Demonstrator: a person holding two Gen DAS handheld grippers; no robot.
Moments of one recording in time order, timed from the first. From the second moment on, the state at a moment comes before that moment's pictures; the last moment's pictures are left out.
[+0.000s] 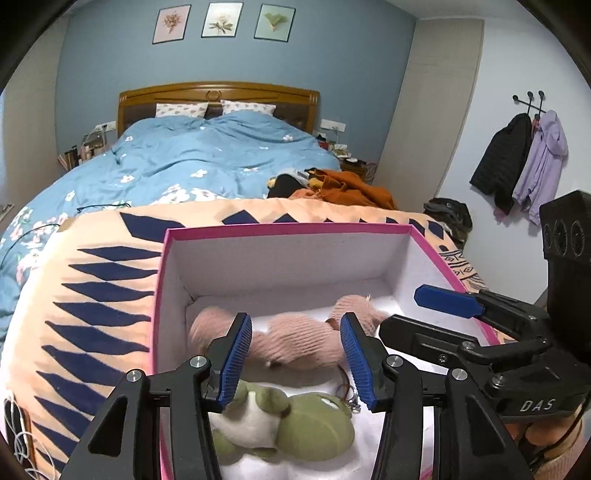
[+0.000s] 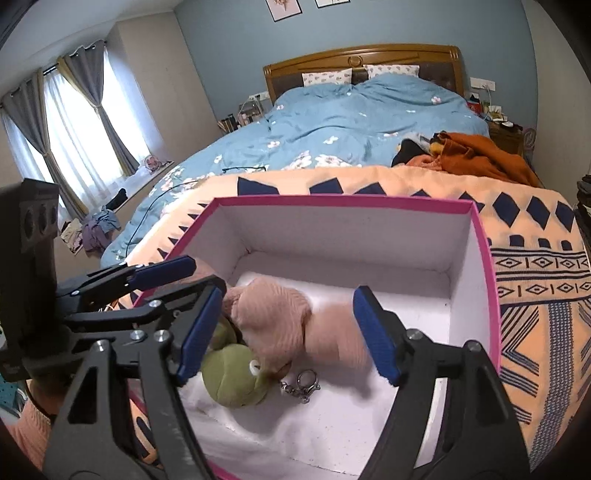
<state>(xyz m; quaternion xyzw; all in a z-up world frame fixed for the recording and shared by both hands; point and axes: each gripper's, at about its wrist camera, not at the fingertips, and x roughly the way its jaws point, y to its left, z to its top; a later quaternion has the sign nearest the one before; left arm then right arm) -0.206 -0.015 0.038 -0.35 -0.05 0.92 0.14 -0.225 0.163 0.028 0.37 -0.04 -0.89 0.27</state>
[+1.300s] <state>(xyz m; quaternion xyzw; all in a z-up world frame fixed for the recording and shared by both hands) 0.010 0.032 -0.037 -0.38 -0.06 0.86 0.33 -0.029 0.258 -0.036 0.39 -0.05 -0.86 0.31</state>
